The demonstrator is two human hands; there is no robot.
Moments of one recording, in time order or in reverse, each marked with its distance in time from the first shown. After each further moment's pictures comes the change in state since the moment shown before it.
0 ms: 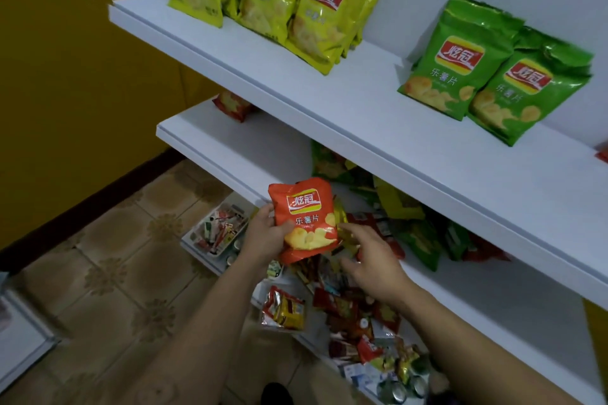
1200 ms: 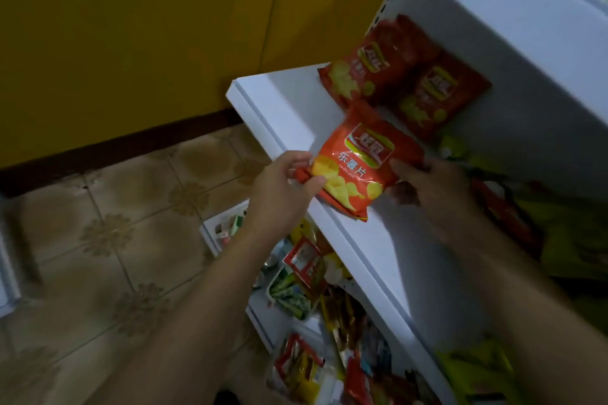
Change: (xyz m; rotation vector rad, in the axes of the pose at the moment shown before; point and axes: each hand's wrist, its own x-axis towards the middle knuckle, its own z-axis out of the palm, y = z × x) left_hand 0.212 0.000 -0.155 0.173 0.331 0.341; right_hand 0.316 -0.095 0.082 0.616 0.044 0.103
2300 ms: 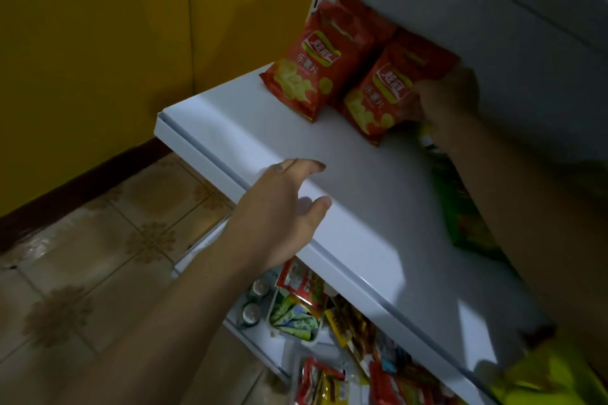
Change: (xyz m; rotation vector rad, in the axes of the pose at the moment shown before) left_hand 0.065 0.015 0.001 0.548 -0.460 0.365; right_hand 0.140 -0.031 -0.030 0.000 0.586 -0.010
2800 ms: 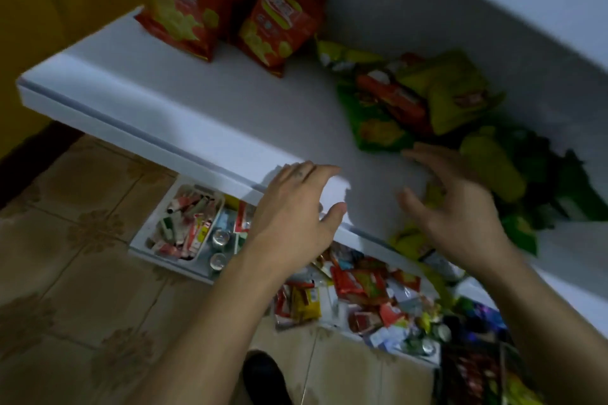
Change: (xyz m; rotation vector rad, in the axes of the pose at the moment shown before) left_hand -0.062 0.077 0.080 0.065 -0.232 0.220; right_hand -0.224 0.085 -0.187 -0.680 -0.135 -0.282
